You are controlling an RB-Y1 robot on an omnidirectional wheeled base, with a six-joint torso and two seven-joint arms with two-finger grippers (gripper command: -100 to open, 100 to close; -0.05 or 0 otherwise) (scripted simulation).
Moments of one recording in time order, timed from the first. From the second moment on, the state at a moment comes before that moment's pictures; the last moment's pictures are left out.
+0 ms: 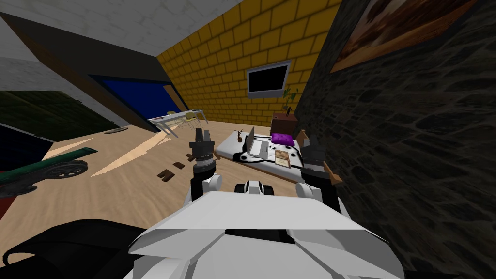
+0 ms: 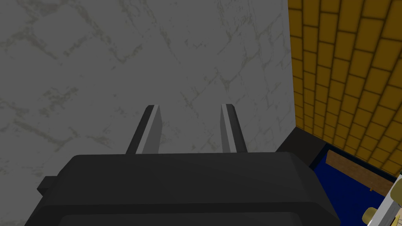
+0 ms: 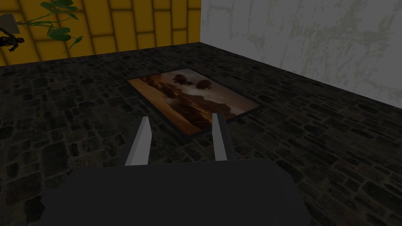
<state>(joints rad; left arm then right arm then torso) 0.48 -0.01 -0.05 -2.35 -0.02 -0.56 -0.04 0.54 0.01 -0.03 -2.29 -0.04 -0.37 0.10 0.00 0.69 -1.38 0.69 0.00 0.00</state>
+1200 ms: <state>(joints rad) 0.48 -0.01 -0.05 -2.35 -0.02 -0.56 -0.04 0.48 -0.15 0.01 -2.09 0.24 -0.19 0.03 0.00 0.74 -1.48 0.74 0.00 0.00</state>
